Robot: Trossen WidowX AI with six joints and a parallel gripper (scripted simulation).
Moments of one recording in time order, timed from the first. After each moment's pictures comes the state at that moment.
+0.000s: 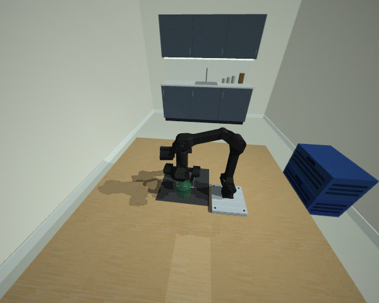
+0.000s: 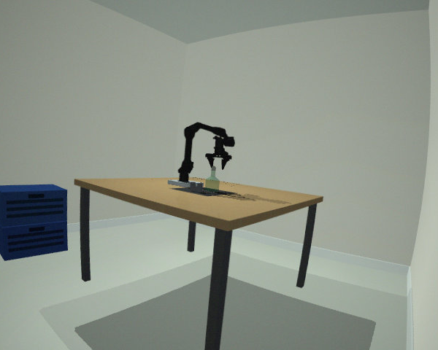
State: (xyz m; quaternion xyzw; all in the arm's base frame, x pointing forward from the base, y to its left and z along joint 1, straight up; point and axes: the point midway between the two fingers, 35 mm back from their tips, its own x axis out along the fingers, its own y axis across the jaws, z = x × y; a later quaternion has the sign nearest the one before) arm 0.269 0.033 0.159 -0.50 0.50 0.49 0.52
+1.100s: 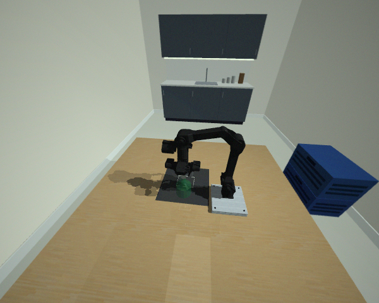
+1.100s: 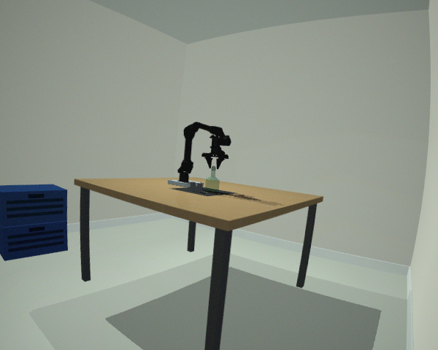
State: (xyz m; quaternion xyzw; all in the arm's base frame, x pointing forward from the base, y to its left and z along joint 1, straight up) arm 0.270 -0.008 0.160 -0.50 0.50 0.48 0.52
